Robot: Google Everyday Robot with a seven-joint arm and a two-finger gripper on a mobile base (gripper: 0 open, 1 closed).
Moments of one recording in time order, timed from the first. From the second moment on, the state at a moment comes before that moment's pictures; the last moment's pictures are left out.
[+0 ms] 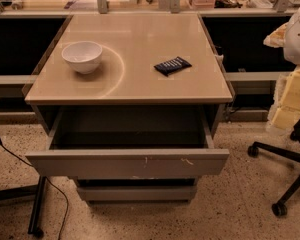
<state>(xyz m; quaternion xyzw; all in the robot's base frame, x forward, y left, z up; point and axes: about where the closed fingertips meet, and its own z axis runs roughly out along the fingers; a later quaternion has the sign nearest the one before) 0.438 -0.217 0.976 -0.60 0.78 -0.03 0.16</state>
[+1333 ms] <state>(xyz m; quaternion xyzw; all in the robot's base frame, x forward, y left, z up) 0.375 -0.174 0.834 -0.57 0.77 0.11 0.26</state>
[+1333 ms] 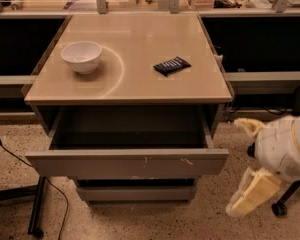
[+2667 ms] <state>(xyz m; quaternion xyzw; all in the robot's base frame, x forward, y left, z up) 0.366 -0.171 0.791 -0.53 0.78 0.16 0.28</state>
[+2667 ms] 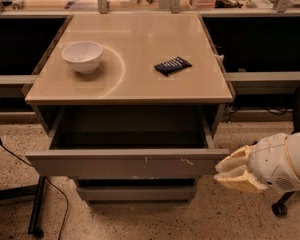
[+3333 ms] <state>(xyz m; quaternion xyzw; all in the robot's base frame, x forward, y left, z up) 0.403 -0.175 0.718 -0.49 0.79 0.23 0.28</state>
